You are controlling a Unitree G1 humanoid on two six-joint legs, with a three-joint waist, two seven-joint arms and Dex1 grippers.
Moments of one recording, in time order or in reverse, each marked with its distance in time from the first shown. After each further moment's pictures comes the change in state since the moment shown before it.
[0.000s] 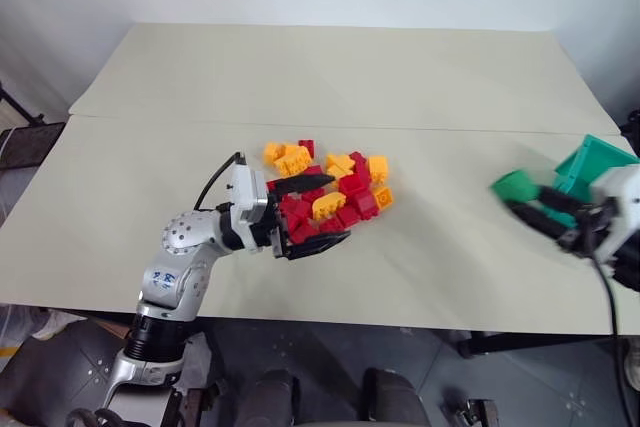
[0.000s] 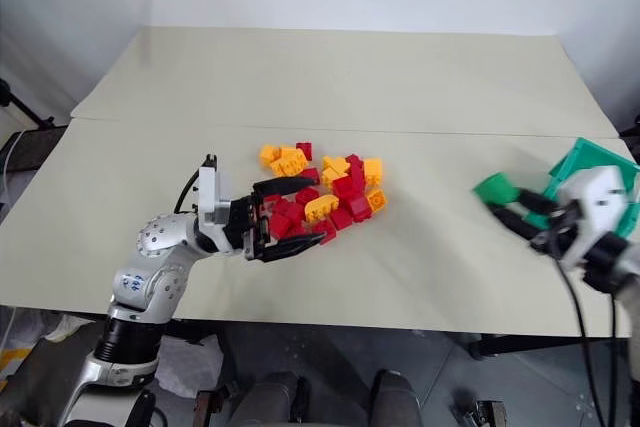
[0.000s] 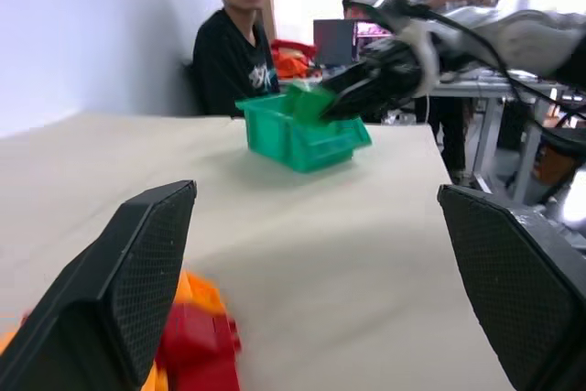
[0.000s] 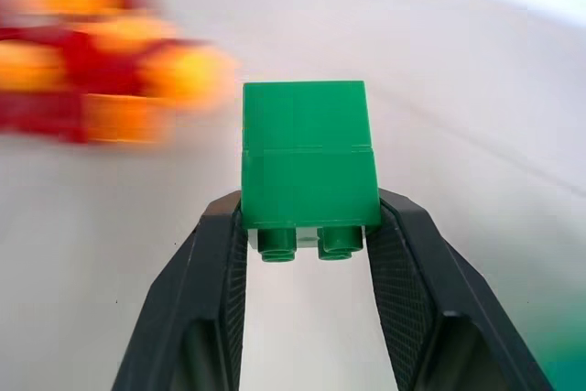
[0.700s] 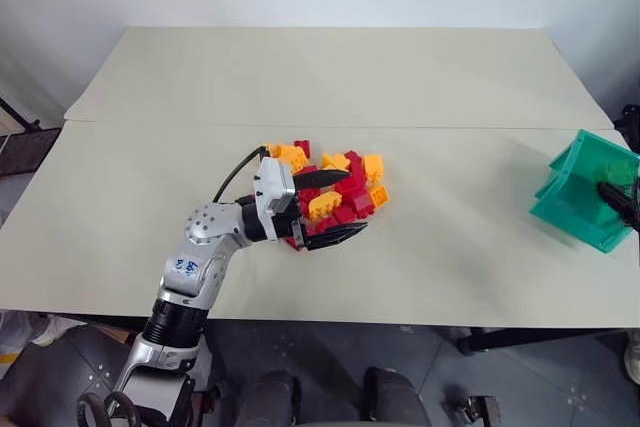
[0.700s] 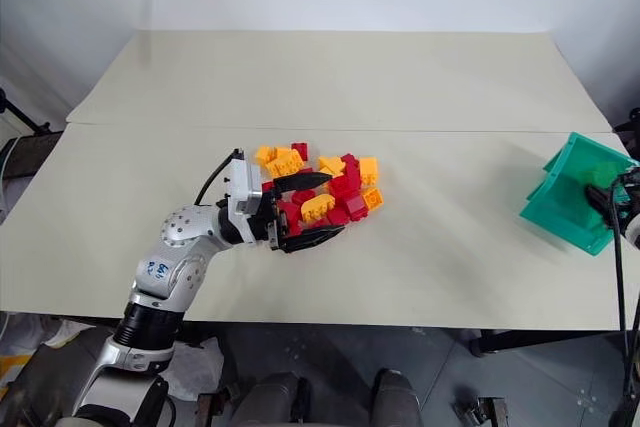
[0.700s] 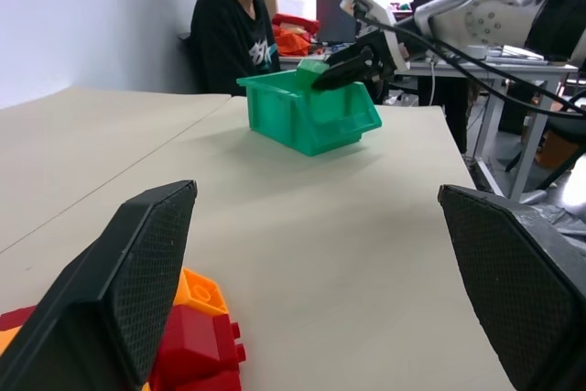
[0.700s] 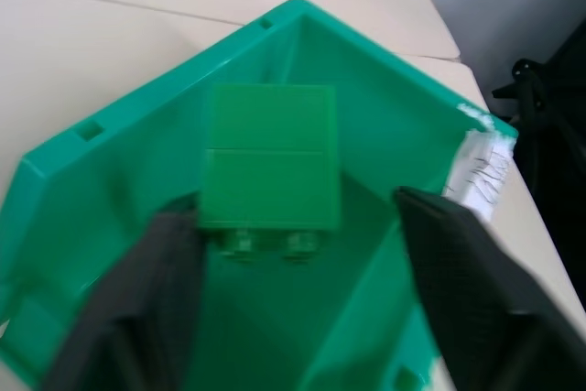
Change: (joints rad) left arm -0.052 -0.006 -0.044 0.071 0.044 0.004 0.030; right arm -0.394 -0.135 0.165 0.692 -0.213 -0.088 -0.233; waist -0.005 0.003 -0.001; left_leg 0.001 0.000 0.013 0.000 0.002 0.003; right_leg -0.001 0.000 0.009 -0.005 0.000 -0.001
